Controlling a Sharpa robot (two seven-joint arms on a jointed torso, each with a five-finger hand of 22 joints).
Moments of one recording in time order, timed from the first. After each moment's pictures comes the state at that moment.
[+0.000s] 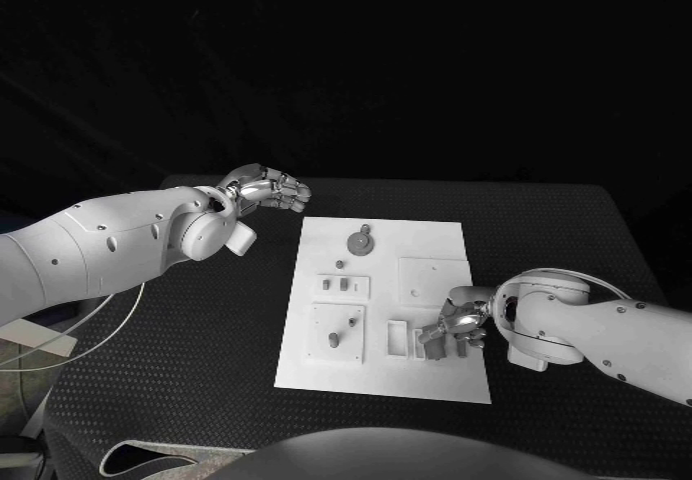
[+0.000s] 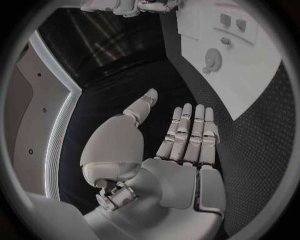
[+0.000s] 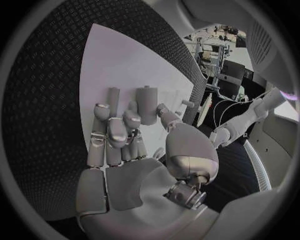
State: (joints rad) left arm 1.23 -0.82 -0.13 1.17 -0.31 -0.07 0.23; left_hand 1.02 -0.11 0.46 -0.28 0.05 0.77 0.19 0.30 0.46 1.01 0.17 0.07 0.11 0.73 0.19 0.38 0.46 0.02 0.71 0.09 0.07 0.73; right arm 1.13 -0.80 -0.18 1.56 -1.13 0.13 -0.47; right_hand 0.79 0.00 0.41 -0.17 0.05 1.02 0.08 0.26 0.79 1.17 -0.03 1.02 1.24 1.25 -0.13 1.45 0.89 0.25 1.11 -0.02 0.85 1.31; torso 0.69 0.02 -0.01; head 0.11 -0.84
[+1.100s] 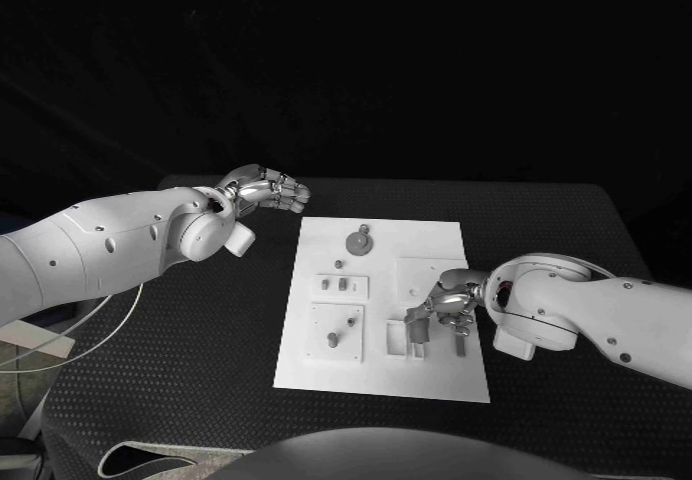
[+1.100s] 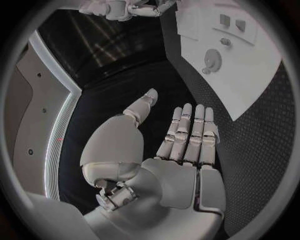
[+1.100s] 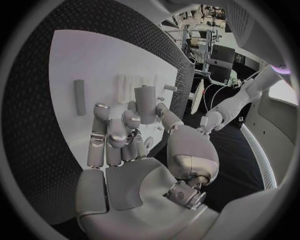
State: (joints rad) left arm 1.23 -0.82 -0.13 1.17 -0.31 -0.07 0.23; left_hand 1.02 -0.11 0.46 -0.28 0.05 0.77 0.19 0.30 0.46 1.01 0.17 0.07 0.11 0.73 0.19 0.38 0.46 0.02 0.71 0.09 0.07 0.73; right arm 1.20 -0.78 -0.18 1.62 -0.95 0.05 -0.52; right_hand 0.71 0.00 0.53 -0.26 0.05 1.03 0.07 0.24 0.78 1.17 -0.03 1.03 1.22 1.25 -0.13 1.45 0.88 0.25 1.12 -0.02 0.85 1.31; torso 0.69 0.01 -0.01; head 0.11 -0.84
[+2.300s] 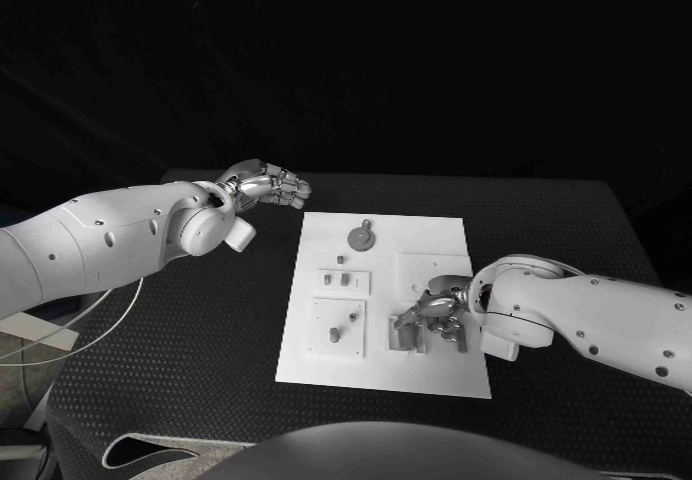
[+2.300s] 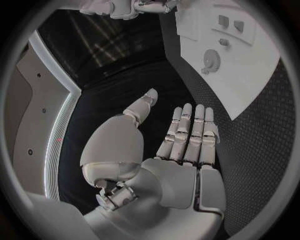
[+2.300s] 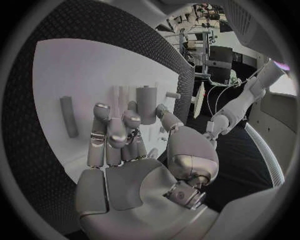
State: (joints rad) left arm 1.23 -0.83 -0.13 1.18 -0.32 -0.07 0.22; left_hand 1.02 -0.11 0.46 -0.28 0.05 0.77 0.19 0.30 0.46 1.01 0.17 0.07 0.10 0.73 0.19 0.38 0.46 0.02 0.71 0.09 0.07 0.73; right arm 1.18 -0.70 -0.20 1.54 -0.90 0.09 -0.54; right_hand 0.67 0.00 0.54 -0.25 0.05 1.03 0.07 0.23 0.78 1.17 -0.03 1.03 1.21 1.25 -0.13 1.45 0.88 0.25 1.12 -0.02 0.85 1.31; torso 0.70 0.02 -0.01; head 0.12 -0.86
